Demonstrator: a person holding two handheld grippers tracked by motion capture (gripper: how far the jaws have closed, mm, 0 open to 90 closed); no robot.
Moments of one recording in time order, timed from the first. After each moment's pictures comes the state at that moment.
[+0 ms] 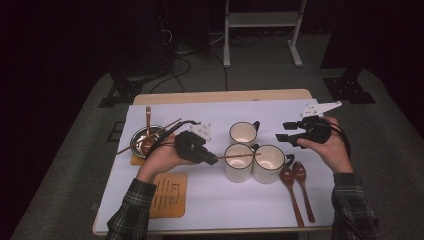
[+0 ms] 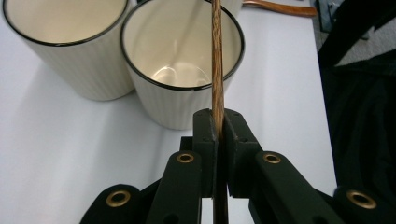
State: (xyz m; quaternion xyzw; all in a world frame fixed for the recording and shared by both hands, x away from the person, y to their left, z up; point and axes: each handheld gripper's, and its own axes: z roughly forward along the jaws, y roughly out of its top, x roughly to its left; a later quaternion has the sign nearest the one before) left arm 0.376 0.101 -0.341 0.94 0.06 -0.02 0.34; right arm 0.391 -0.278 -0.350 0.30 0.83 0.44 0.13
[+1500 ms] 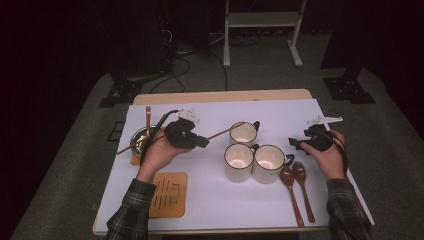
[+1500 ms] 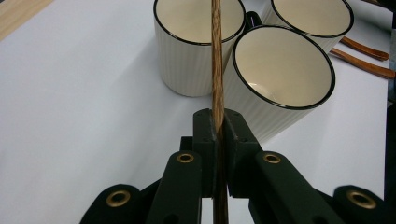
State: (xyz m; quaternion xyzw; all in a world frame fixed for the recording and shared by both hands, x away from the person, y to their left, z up) left arm 0.395 0.128 -0.333 0.90 0.22 0.04 0.37; right arm 0.412 -0.316 -0.430 0.48 0.77 0.36 0.20
